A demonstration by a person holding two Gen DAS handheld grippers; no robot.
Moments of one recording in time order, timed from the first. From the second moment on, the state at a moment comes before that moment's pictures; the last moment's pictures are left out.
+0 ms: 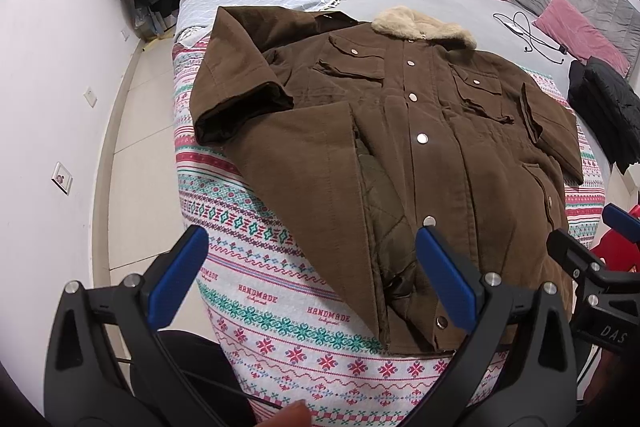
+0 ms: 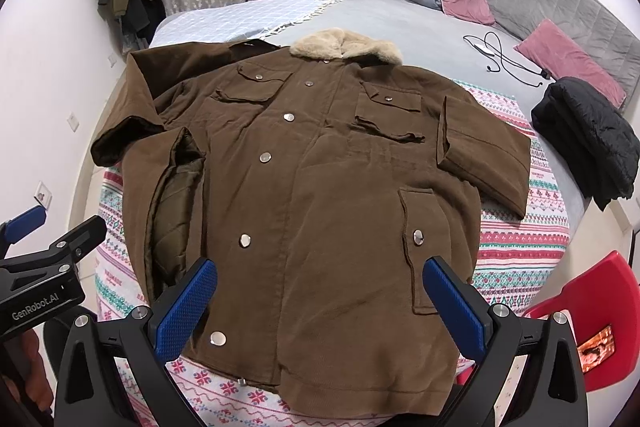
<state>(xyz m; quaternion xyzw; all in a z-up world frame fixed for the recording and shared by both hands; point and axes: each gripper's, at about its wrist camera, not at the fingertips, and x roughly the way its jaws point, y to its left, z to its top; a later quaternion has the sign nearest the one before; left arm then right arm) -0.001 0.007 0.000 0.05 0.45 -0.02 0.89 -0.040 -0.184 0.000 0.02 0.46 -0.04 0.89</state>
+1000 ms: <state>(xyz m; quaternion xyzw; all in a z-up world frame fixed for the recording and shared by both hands) -0.002 0.009 0.000 0.04 0.44 -0.02 0.89 -0.041 -0.189 -0.005 0.02 0.46 -0.05 0.89</state>
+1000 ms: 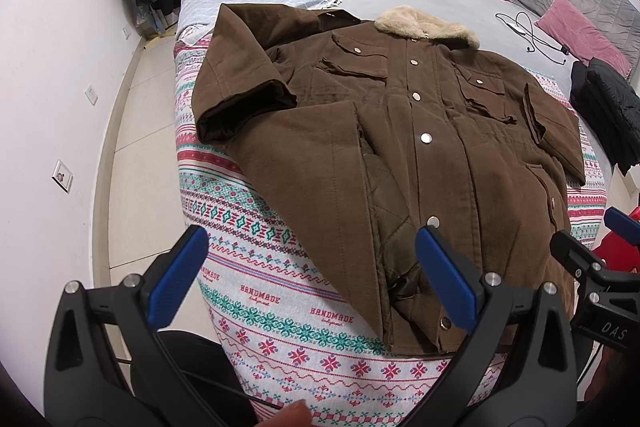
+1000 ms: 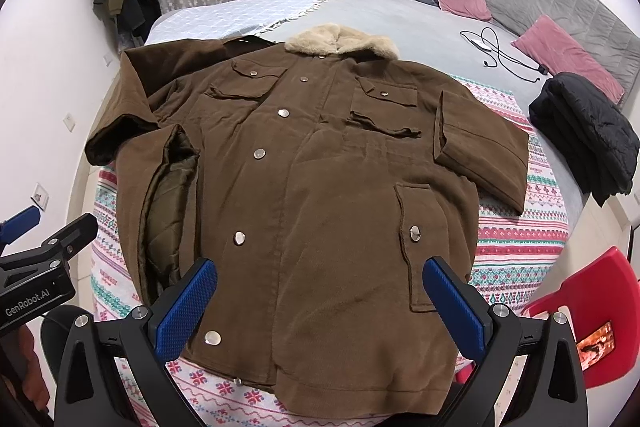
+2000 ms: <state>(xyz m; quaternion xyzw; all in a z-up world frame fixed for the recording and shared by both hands) 0.103 -0.002 -0.079 0.04 0.52 -0.11 0.85 -0.023 -0.304 -0.047 0.15 0.54 -0.03 0.83</state>
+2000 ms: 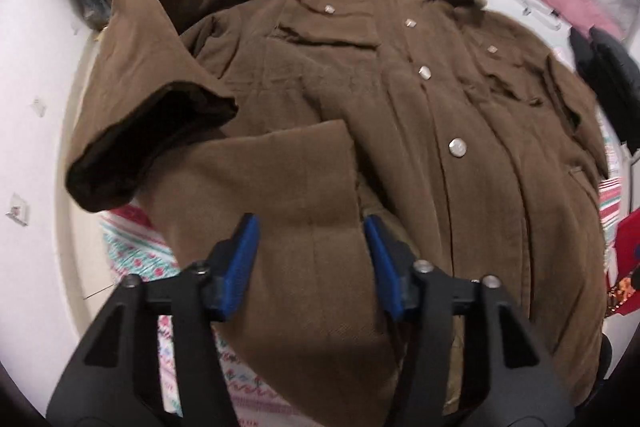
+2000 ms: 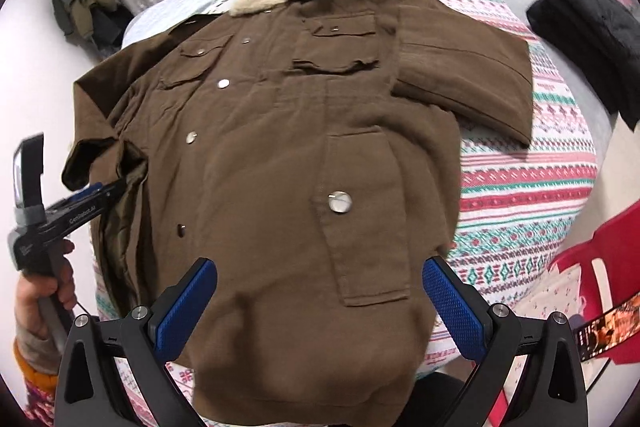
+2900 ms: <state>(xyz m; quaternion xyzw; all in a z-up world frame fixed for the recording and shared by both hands) 0.020 0.201 -0.047 -0.05 0.48 -0.14 0.86 -0.031 -0.353 -0.081 0.19 0.57 -0.04 0.80</state>
